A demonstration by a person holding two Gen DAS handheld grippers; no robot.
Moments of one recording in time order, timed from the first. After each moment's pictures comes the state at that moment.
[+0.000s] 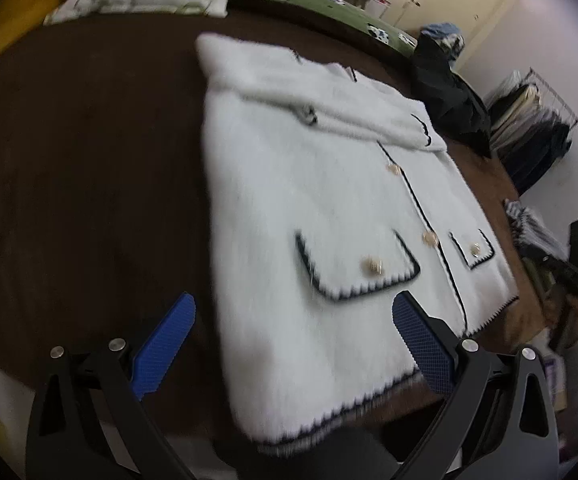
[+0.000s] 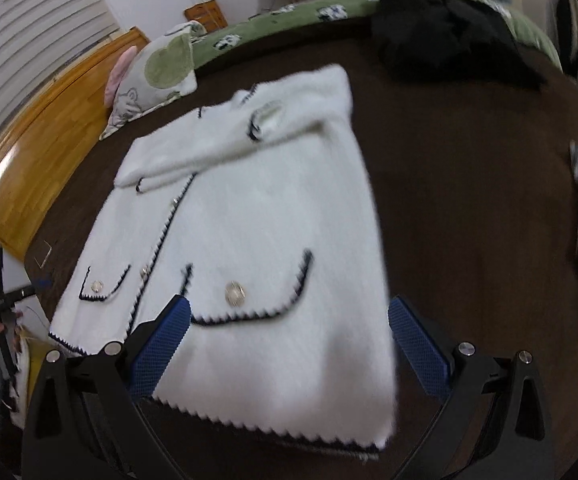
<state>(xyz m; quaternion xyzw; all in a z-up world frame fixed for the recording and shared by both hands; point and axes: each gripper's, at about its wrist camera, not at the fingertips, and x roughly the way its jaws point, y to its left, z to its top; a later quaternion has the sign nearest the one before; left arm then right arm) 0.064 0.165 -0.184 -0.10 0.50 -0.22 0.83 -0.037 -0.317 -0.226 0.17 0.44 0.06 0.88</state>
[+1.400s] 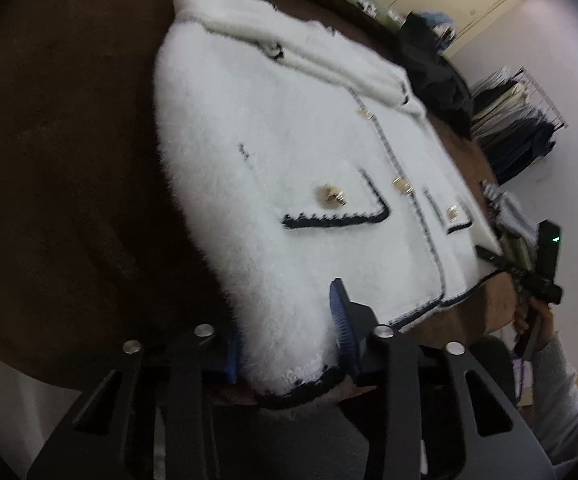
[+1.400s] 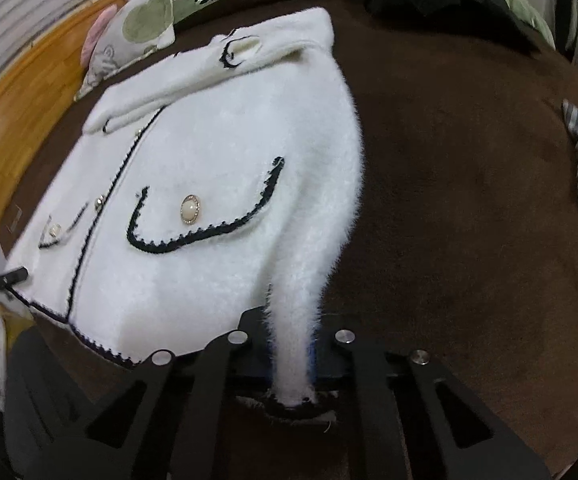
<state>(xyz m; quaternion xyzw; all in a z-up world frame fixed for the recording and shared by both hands) 0.042 0.127 -0.222 -0.12 0.55 -0.25 0.78 -0.047 -0.296 -0.264 0.10 0.49 0.02 0.86</state>
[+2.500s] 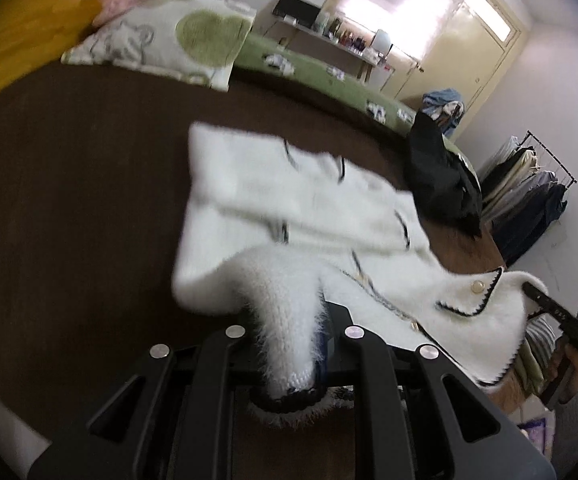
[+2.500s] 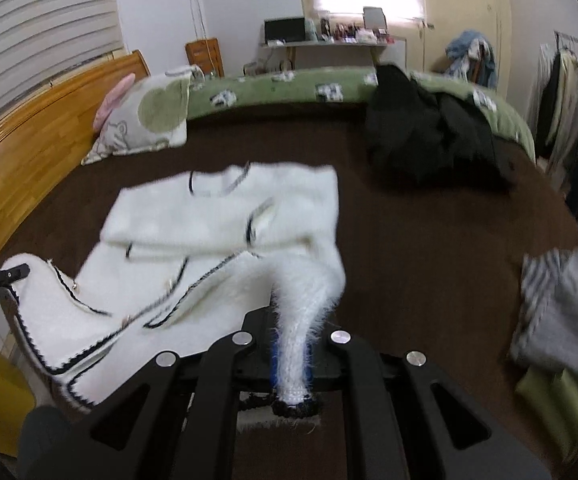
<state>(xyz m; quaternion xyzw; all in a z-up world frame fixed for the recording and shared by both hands) 0.118 0.141 -0.106 -0.14 0.41 -0.19 0.88 0.024 -0.284 -0.100 0.04 0.34 -0.01 0.94</state>
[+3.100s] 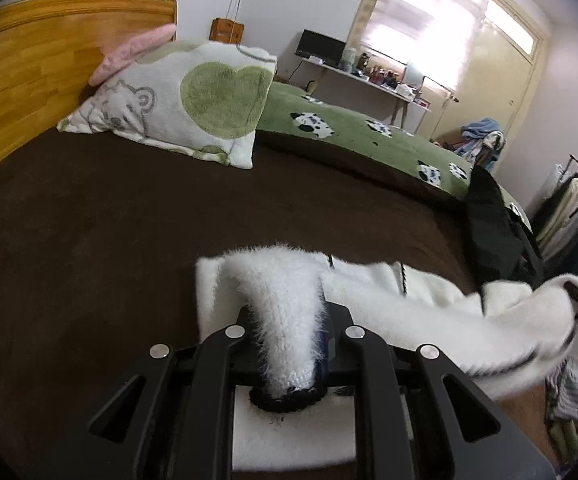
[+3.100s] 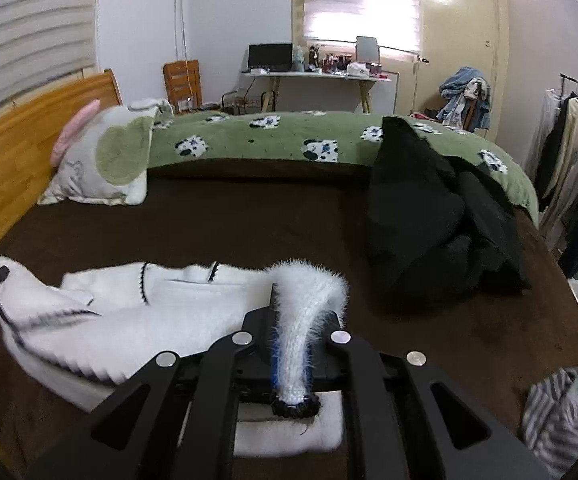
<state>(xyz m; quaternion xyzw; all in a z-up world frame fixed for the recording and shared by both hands) 0.317 0.118 -0.093 -0.11 0.36 -0.12 0.92 0.245 -0.300 -0.078 0.00 0.32 -0.07 0.95</state>
